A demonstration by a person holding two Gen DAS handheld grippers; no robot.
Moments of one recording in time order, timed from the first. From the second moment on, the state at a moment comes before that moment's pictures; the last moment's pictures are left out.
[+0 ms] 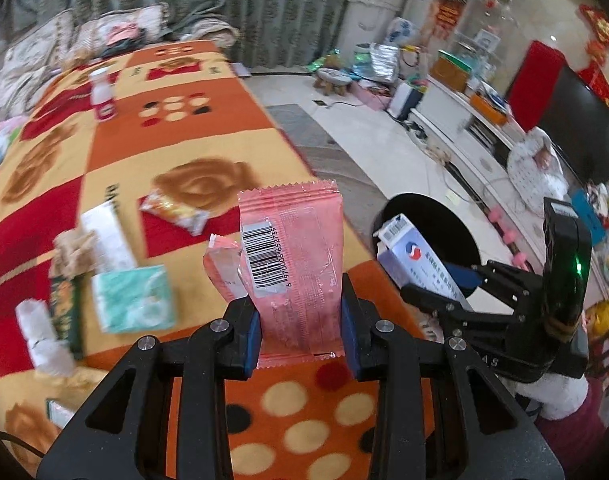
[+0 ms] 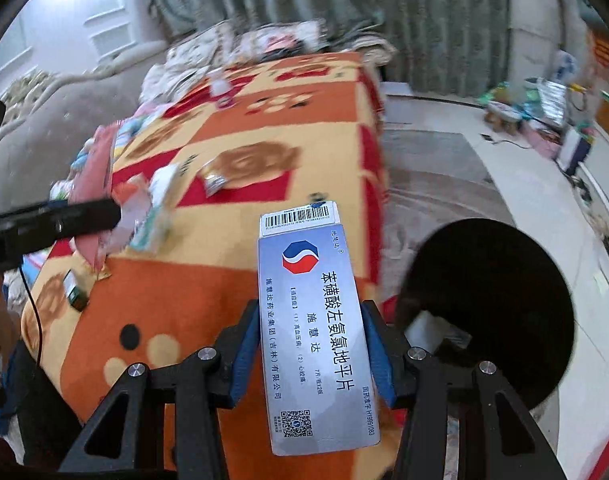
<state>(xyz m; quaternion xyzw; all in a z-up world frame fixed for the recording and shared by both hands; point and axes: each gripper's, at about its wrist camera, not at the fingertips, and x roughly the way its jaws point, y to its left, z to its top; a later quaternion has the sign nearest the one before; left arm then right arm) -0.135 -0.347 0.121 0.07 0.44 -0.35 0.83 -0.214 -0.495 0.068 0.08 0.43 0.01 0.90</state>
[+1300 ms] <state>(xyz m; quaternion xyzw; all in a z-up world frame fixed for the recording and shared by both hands) -0.129 -0.517 0.077 0.03 0.49 -0.46 0.74 -0.240 -0.643 0.034 0.18 0.44 -0.13 0.87</state>
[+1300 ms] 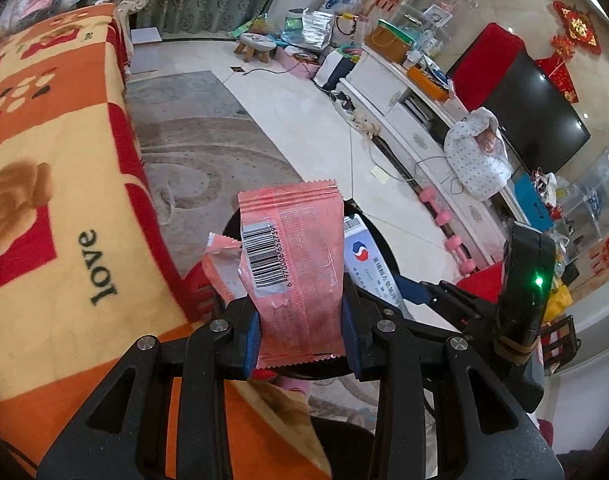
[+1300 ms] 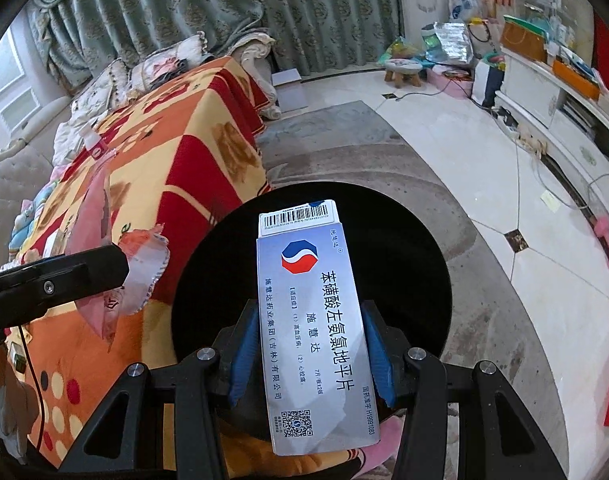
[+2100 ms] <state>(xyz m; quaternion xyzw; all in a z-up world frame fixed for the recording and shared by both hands) -0.126 -0.468 0.089 0.03 0.46 -0.40 0.79 -0.245 -0.626 0.043 0.18 0.44 -0.13 0.87</state>
